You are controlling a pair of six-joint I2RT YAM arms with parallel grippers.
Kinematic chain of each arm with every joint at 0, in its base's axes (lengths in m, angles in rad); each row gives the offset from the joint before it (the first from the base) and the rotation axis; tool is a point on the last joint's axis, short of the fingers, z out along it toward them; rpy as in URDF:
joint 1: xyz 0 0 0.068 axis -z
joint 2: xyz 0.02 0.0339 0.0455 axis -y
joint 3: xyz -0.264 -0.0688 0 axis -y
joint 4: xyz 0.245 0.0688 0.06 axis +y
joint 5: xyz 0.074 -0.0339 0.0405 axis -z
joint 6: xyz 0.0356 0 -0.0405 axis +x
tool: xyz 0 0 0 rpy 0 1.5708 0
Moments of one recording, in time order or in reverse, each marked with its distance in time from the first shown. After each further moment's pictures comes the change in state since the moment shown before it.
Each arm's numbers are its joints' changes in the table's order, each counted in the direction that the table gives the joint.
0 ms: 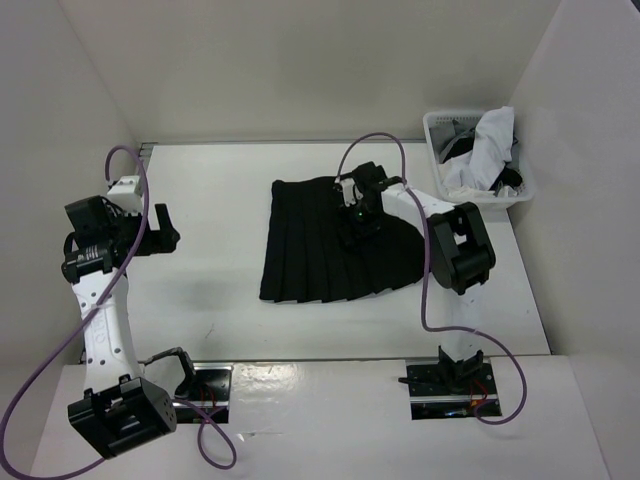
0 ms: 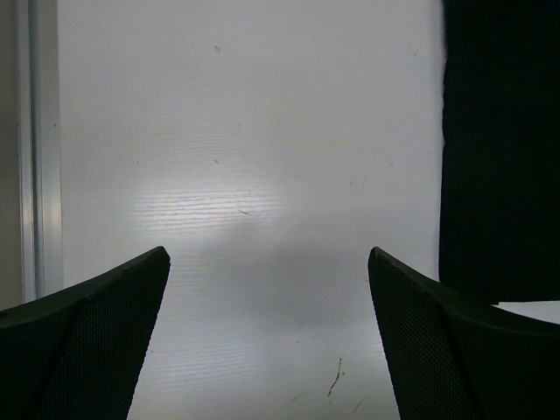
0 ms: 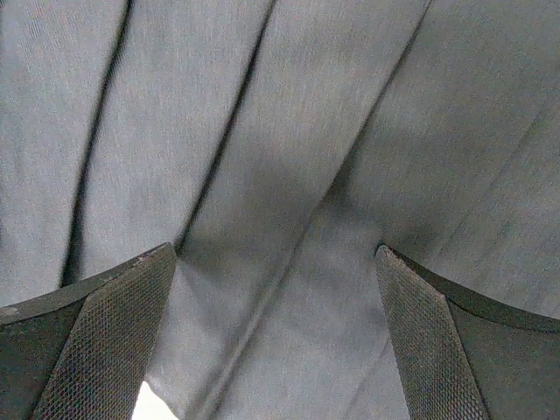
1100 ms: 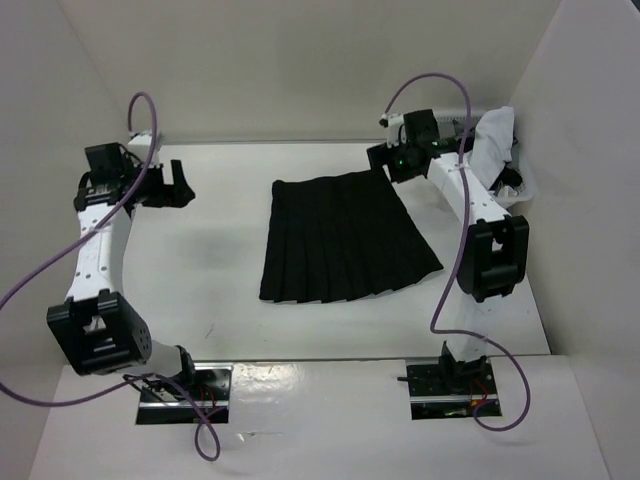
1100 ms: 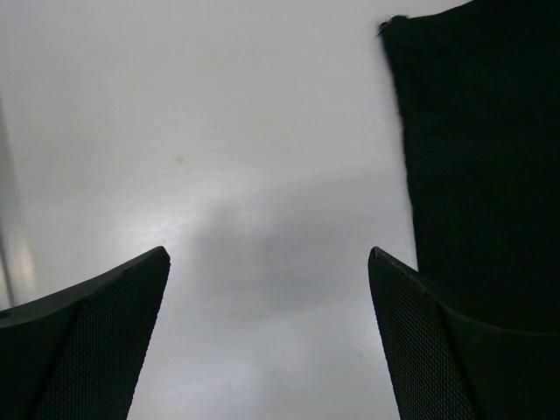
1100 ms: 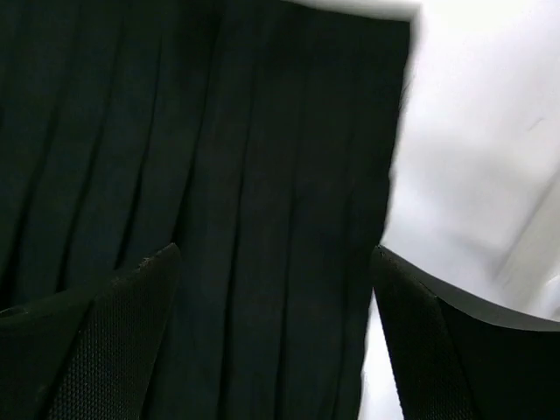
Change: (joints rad) left arm 0.158 -0.453 0.332 -0.123 0.076 -0.005; right arm 0.222 0.116 0.312 0.039 0.037 -0.034
